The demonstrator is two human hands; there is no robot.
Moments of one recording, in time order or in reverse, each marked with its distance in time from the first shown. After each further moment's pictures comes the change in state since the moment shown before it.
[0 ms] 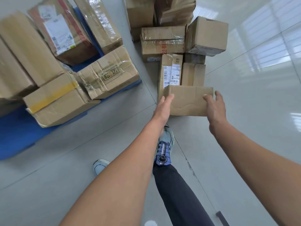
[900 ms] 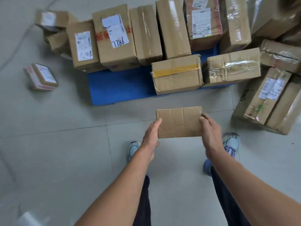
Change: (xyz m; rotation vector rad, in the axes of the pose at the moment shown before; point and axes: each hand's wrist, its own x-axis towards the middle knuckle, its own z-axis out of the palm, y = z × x) left_hand -0.202 -0.168 -0.339 -0.422 0.346 -0.059; right_hand -0.282 0.061 0.264 -0.129 -0.377 -0.270
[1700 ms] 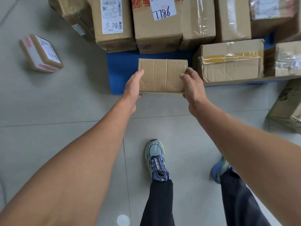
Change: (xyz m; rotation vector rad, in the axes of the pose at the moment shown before) left_hand 0.139 0.094 -0.206 0.003 0.085 0.284; right_hand 0.050 -0.050 0.248 -0.036 -0.203 -0.092
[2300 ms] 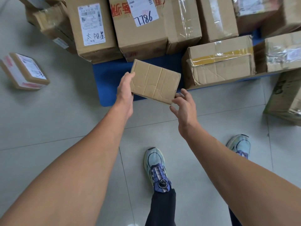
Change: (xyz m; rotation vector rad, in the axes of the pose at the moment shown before) left_hand 0.030 0.007 0.018 -0.140 -0.011 0.051; right_hand -0.021 0.040 0.006 0.319 0.131 0.150
